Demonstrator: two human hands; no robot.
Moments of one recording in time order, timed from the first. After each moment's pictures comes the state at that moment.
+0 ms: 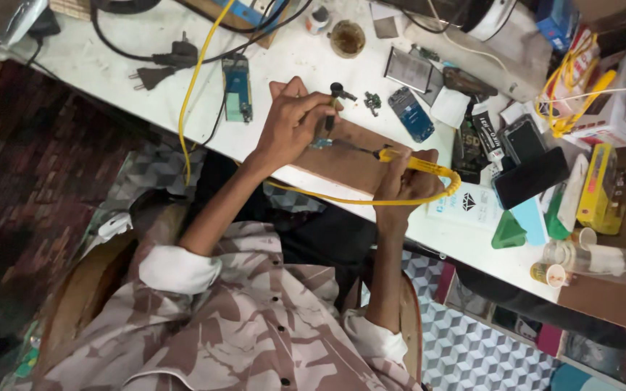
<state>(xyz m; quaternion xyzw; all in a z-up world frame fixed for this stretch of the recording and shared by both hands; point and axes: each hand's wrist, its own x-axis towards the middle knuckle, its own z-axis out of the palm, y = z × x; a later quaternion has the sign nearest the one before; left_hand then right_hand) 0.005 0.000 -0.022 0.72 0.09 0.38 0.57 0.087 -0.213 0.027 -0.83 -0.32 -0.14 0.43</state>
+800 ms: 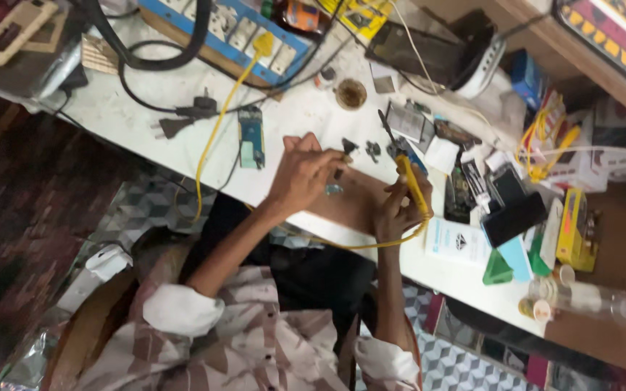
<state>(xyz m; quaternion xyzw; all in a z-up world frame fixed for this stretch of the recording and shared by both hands) -0.006 -0.001 0.010 0.80 0.12 0.43 0.40 0.120 -0.151 0.030 -0.74 -0.35 -0.17 0.55</state>
